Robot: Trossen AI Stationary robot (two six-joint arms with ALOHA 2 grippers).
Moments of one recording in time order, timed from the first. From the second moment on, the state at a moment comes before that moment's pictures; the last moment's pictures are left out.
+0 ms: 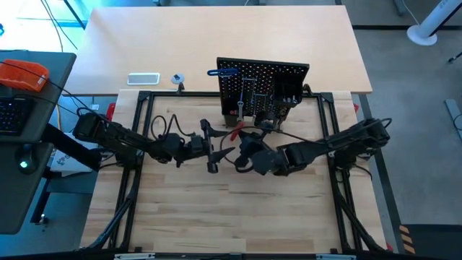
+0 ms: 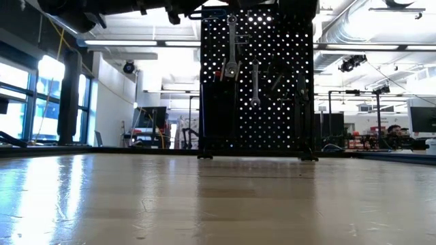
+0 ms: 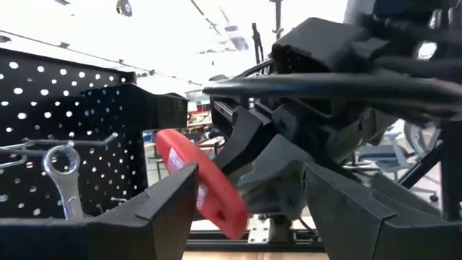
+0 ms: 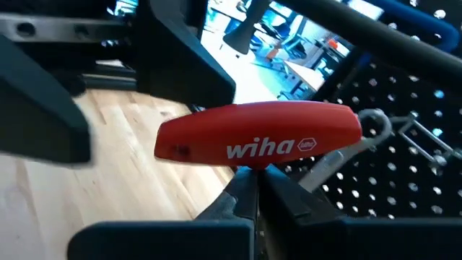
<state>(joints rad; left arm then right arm) -0.14 1.49 0.67 1.14 -0.31 0.22 0.29 1.64 1.34 -0.19 1.07 -0.09</state>
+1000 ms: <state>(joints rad) -0.09 1.49 0.68 1.10 -0.40 0.29 0.25 1.68 1.34 -0.04 0.98 -0.15</state>
